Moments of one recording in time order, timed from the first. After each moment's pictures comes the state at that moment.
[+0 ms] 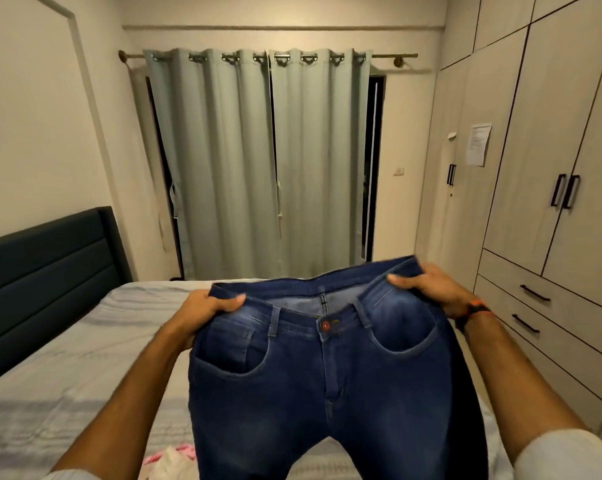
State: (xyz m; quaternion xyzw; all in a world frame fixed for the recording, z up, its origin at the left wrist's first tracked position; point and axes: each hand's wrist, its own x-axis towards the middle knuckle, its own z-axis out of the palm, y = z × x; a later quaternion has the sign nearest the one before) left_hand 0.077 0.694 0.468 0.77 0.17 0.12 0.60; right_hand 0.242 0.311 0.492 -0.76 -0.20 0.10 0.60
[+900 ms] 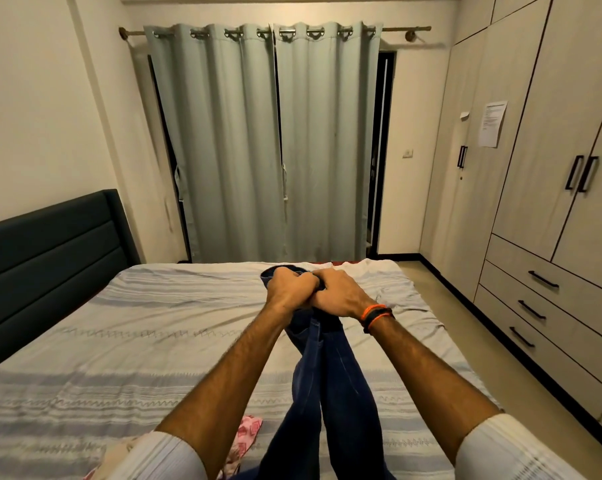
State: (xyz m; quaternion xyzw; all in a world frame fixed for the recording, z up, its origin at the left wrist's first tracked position) left_hand 0.143 0.548 0.468 0.77 0.27 0.17 0.55; right_hand 0.199 0.449 0.458 -0.89 -0.33 0.01 0.31
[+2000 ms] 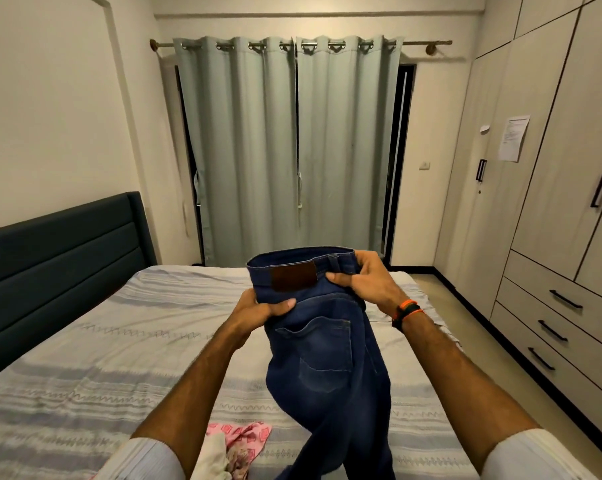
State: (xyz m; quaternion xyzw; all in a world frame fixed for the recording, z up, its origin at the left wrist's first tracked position) left_hand 0.100 0.652 0.425 0.75 0.09 0.16 0.63; right_hand 0.200 0.435 0.485 -0.71 -0.36 0.04 0.60
